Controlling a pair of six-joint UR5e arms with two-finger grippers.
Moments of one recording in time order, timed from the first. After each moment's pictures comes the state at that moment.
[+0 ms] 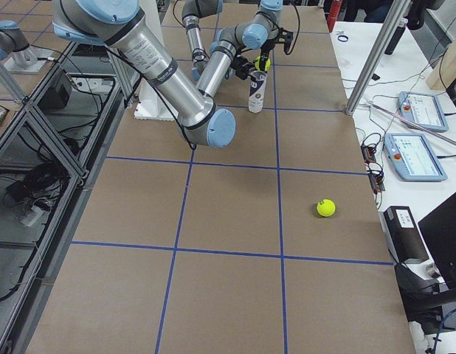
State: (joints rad) left arm -0.31 -2.31 -1.16 -3.42 -0.94 -0.30; right arm 0.76 -0.69 1.72 -1.68 2.19 1.34
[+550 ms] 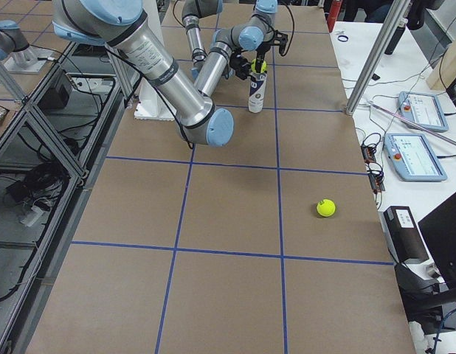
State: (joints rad) left arm -0.31 -2.31 -1.16 -3.42 -0.94 -0.30; right arm 0.72 -0.69 1.71 -1.68 2.15 1.34
